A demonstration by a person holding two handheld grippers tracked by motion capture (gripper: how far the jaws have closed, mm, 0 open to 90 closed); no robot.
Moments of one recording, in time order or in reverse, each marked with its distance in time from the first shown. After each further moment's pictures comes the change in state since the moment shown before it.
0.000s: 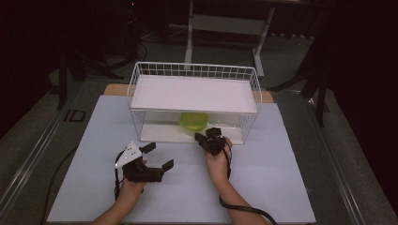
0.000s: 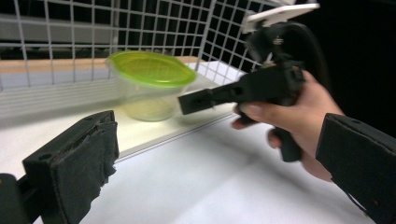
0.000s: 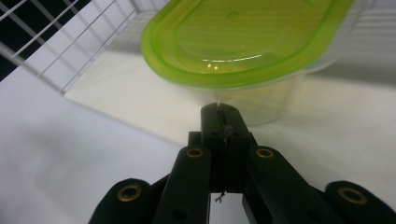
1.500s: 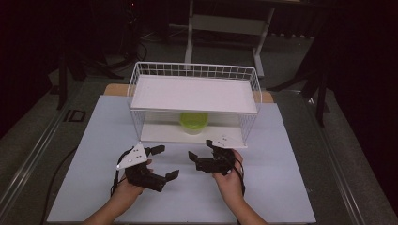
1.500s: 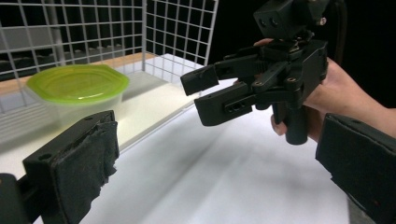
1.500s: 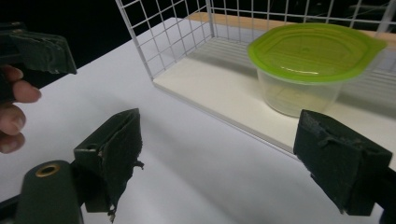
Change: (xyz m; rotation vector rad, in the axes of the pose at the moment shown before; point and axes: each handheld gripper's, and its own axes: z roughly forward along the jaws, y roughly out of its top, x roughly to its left) left arm -0.021 0.024 -0.005 0.074 -0.188 0.126; right arm 0.035 -0.023 -0.081 -0.123 0.138 -0.229
